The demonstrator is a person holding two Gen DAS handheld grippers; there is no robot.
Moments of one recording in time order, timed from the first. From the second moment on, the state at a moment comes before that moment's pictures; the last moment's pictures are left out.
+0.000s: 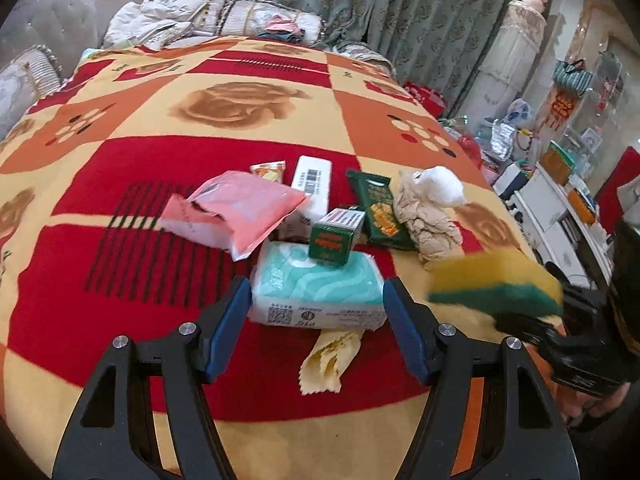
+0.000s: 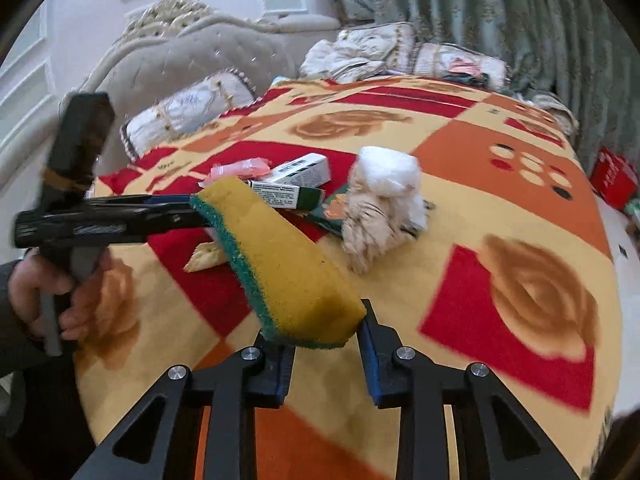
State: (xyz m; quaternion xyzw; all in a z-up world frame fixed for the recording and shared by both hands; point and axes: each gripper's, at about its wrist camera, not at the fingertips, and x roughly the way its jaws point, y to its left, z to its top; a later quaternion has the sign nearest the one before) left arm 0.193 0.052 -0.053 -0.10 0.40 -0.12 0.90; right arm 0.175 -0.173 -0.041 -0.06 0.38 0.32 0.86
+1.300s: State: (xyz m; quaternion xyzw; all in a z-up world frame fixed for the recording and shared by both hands) left arm 0.193 0.022 -0.056 0.06 0.40 -0.25 0.88; right arm 0.134 -0.232 -0.052 0.03 0.39 0.27 0.88
